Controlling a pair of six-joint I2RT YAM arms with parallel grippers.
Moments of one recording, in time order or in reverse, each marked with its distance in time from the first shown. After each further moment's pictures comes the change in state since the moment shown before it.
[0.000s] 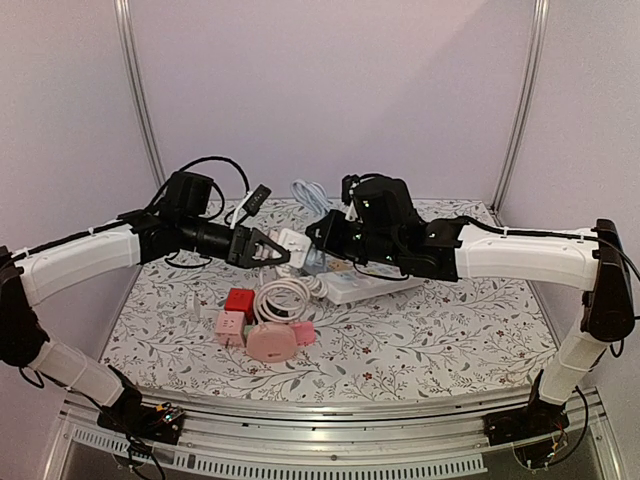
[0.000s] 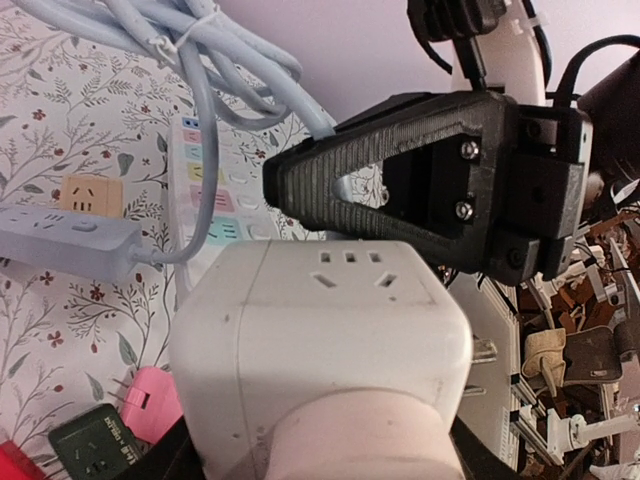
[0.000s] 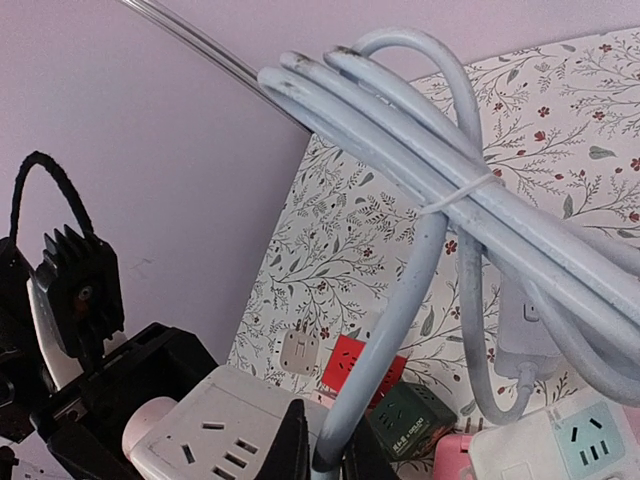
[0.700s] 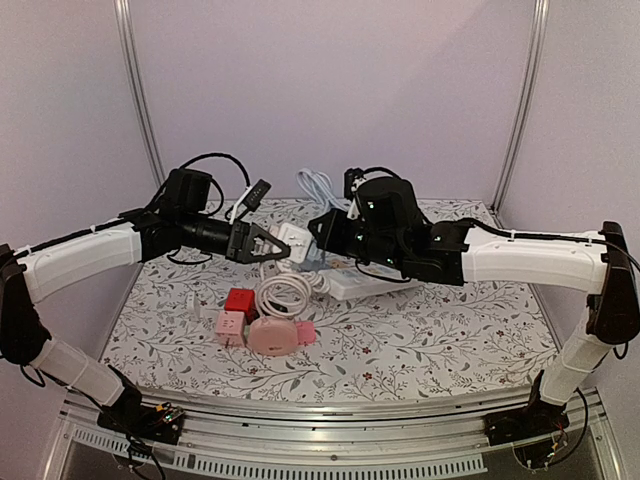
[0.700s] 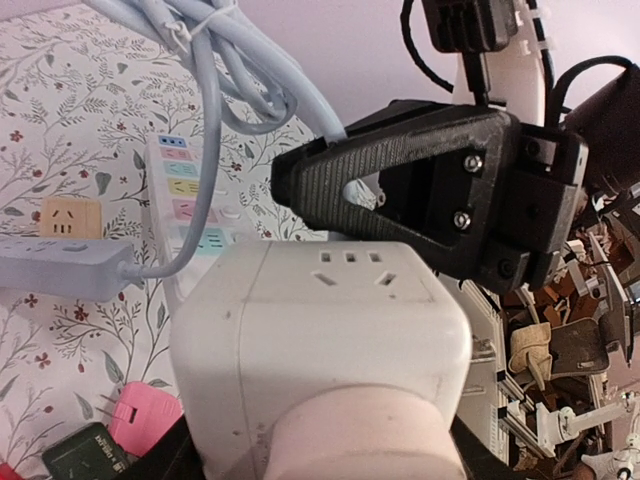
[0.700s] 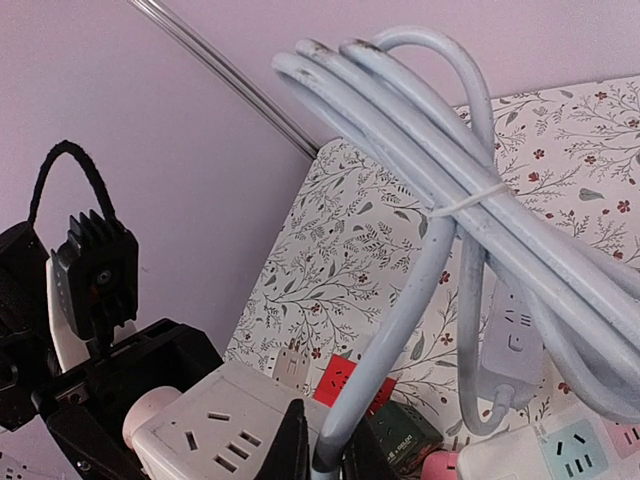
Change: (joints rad) left arm 0.021 0.015 0.010 0.047 0.058 -0.011; right arm 0.024 -0.034 -0.021 0.029 0.091 -0.088
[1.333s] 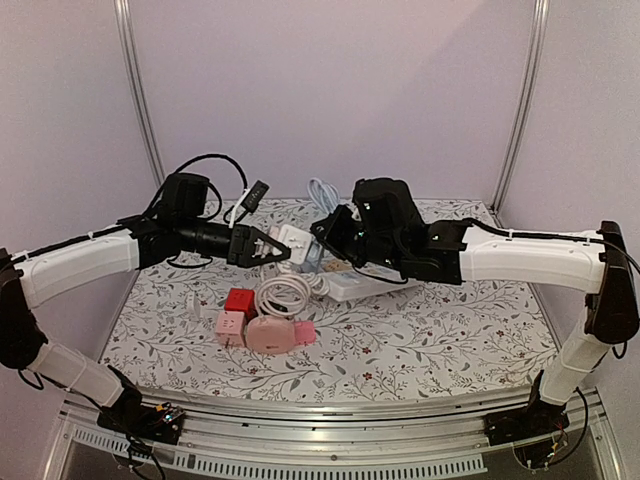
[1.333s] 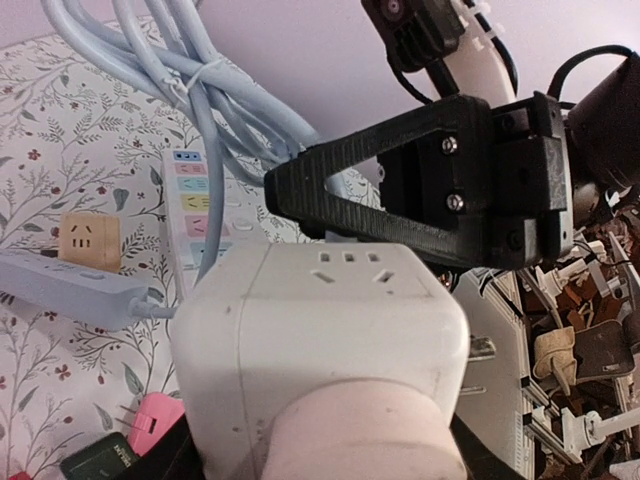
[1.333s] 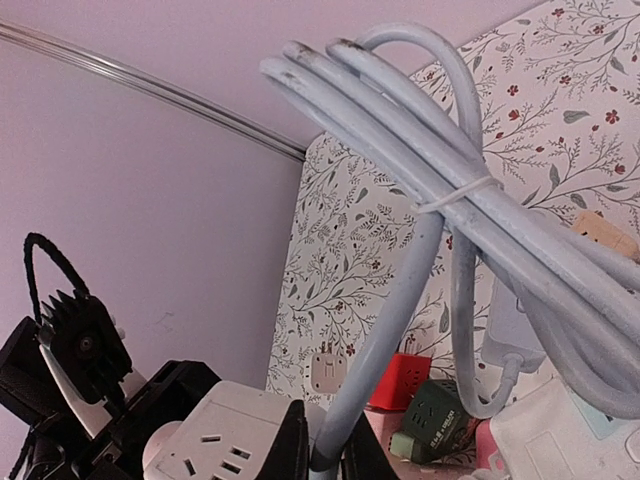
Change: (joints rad) left arm -0.016 -0.026 -0.047 0.065 -0.062 0.017; right arm 0.000 0.008 0.014 -0.043 0.025 0.283
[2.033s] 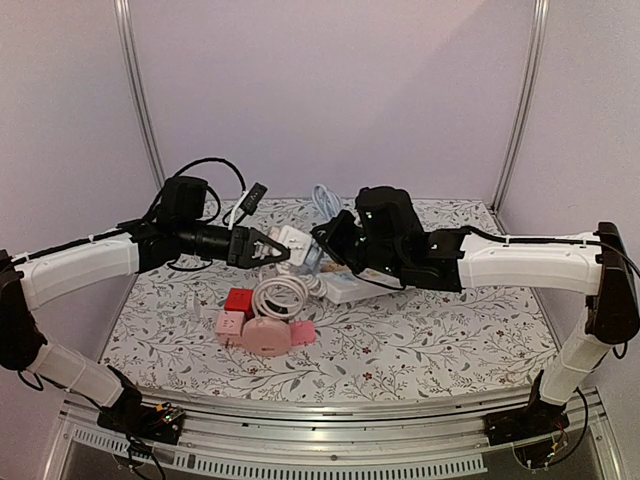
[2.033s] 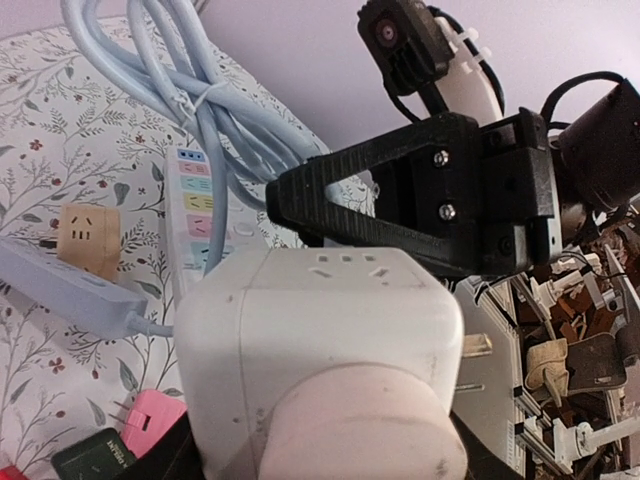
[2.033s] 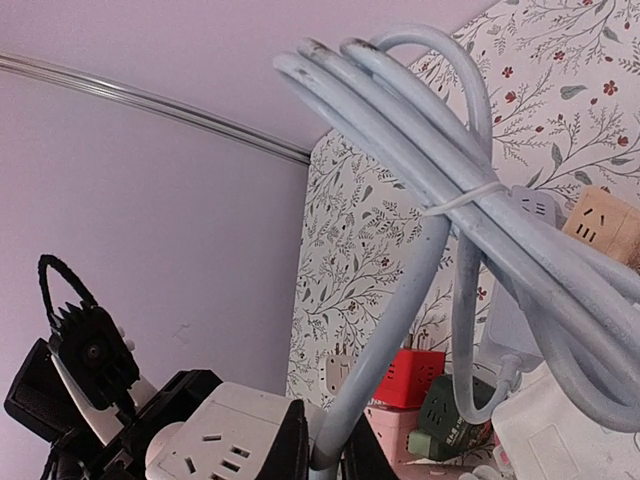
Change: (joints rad) left arm 0.004 -0.014 -0.036 0.043 -0.010 -0.050; right arm 0.001 0.001 -0.058 0.070 0.004 0.097
